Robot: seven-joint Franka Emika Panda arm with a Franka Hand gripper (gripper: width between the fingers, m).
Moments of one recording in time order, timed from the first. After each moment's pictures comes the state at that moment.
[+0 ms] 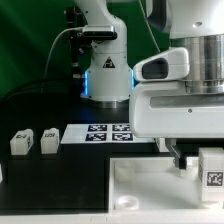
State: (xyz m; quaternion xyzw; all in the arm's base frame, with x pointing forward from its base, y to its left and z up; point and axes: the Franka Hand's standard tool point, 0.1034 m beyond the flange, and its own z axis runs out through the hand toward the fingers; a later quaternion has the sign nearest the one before) arm 0.635 0.115 0.080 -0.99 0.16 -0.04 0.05
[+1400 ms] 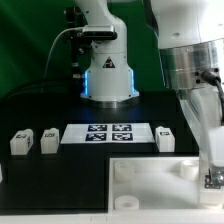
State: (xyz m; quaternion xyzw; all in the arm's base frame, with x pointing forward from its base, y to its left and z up) arm 0.631 0.122 0.074 -0.70 0.71 0.02 0.10
